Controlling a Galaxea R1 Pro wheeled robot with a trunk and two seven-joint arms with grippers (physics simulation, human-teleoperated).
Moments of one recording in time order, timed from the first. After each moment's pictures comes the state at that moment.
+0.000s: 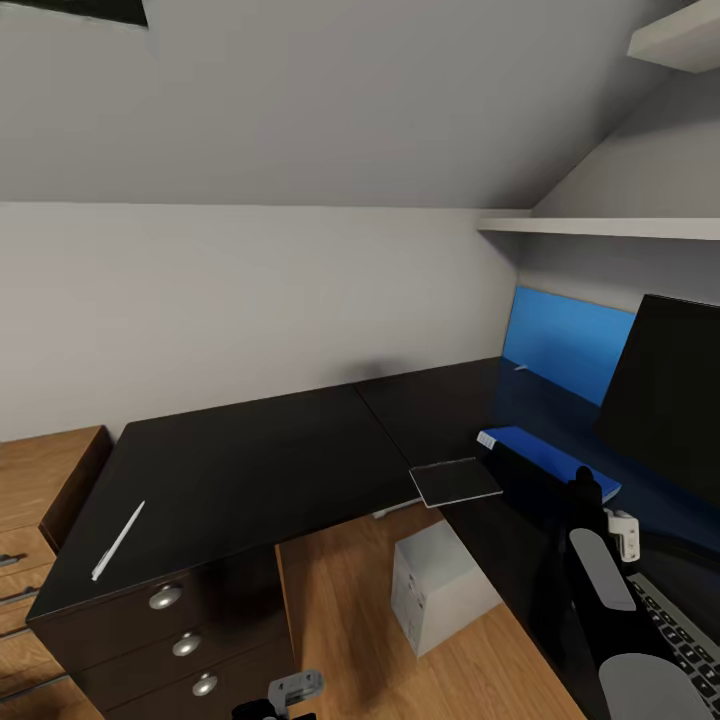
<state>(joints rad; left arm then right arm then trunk) -0.21 0.06 -0.70 -1.07 1.14 0.50 0.75 -0.53 -0.08 -0.26 -1.00 -1.27 -0.32 -0.23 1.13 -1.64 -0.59</state>
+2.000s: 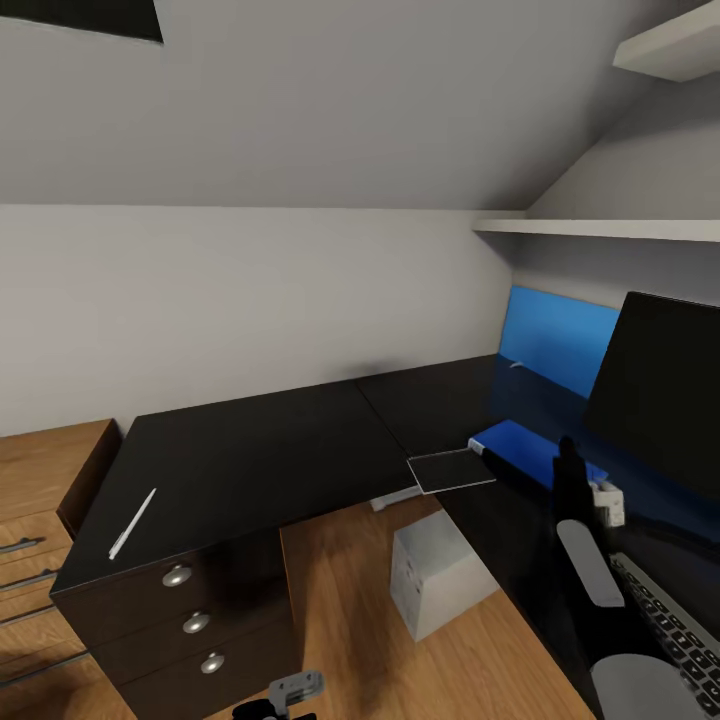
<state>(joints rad) -0.21 0.06 -0.70 -1.07 1.14 0.50 0.75 -0.53 -0.07 -0.19 -1.08 -1.24 -0.32 -0.08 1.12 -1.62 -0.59</state>
